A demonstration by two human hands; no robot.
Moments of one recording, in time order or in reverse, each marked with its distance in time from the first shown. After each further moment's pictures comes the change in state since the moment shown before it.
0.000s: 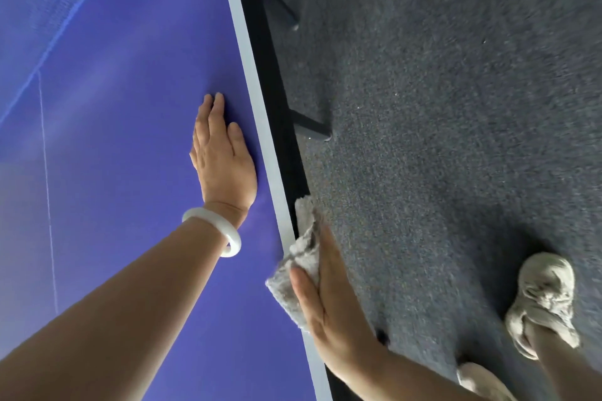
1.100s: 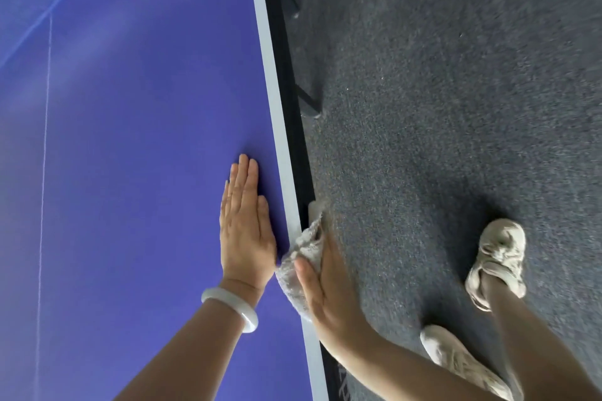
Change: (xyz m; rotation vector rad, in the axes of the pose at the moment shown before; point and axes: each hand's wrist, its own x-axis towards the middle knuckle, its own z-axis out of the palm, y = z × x) left_hand -0.262 -0.051 -0.025 -0.077 -0.060 0.161; right_hand -0.155 0.034 0.004 -0.121 -0.006 0.037
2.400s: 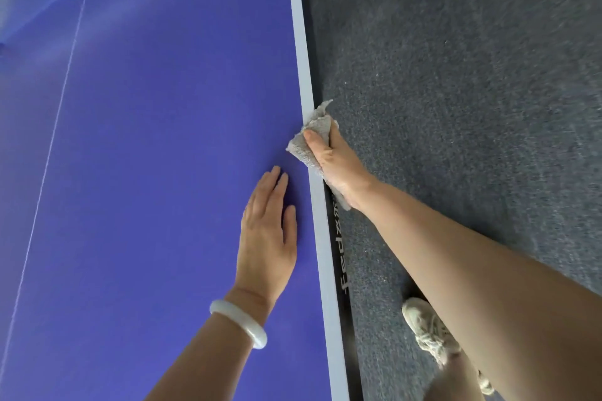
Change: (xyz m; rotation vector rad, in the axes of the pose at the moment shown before) left_hand -0.204 0.001 -0.019 -0.080 -0.008 0.061; right_hand -0.010 0.011 0.001 0.031 -0.022 0.165
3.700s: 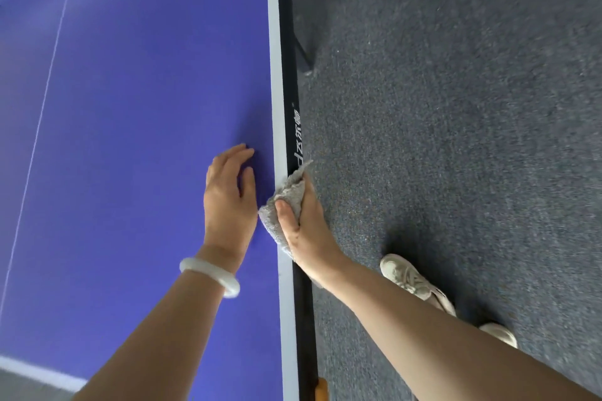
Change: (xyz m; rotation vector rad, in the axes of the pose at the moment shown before) left_hand -0.076 0.018 0.003 -0.040 0.183 -0.139; right_hand -0.196 0.106 0.016 -0.082 -0.047 -0.049
